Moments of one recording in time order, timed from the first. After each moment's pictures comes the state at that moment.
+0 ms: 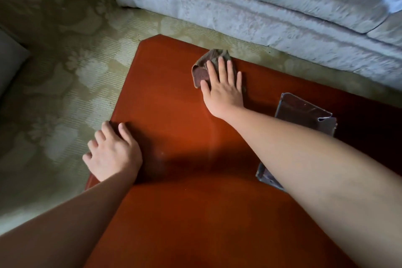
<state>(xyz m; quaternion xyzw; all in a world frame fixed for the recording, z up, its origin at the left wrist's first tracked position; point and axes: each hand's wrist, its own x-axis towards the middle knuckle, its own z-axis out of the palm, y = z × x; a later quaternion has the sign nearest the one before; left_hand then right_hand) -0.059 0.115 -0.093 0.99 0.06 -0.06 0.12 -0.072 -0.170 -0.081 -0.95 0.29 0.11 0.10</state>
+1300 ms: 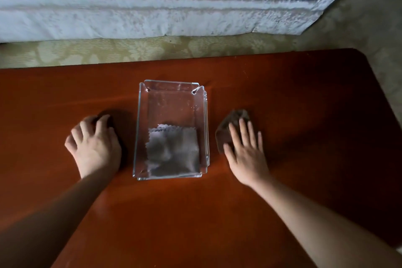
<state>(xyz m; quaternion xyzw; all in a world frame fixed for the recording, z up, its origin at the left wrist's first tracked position) -0.169 -0.099 -0.081 0.94 -0.30 -0.06 0.17 -0.497 -0.282 -0.086 -0.88 0.46 0.10 0.10</state>
